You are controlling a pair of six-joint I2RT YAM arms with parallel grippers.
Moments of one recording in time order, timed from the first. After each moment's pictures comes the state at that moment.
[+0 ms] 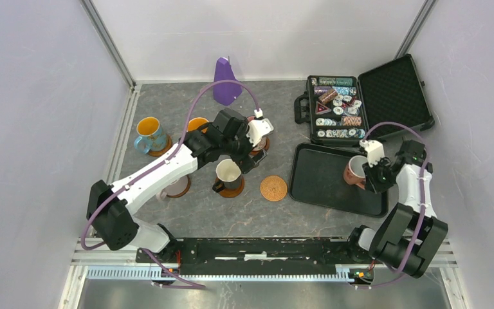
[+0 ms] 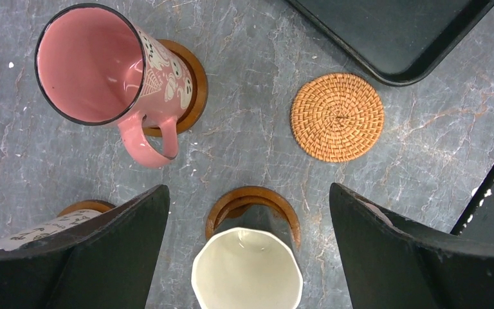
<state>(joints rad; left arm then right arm) -0.76 1.42 1.24 -0.56 0.16 0.31 -0.53 1.20 0.76 -0.86 -0.42 -0.97</state>
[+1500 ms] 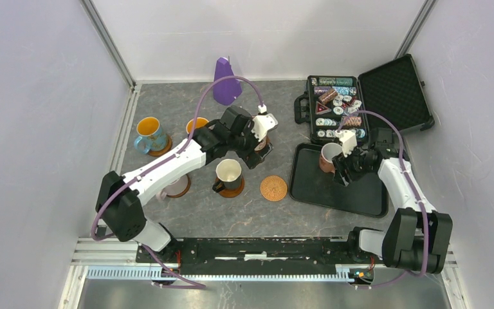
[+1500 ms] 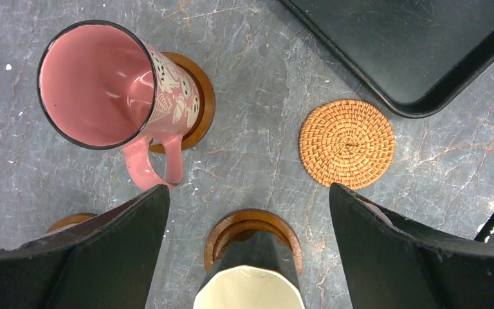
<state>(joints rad) -0.76 1.51 1.27 -0.50 0.13 0.26 -0.15 1.24 0.80 -0.74 -0.50 -0.68</state>
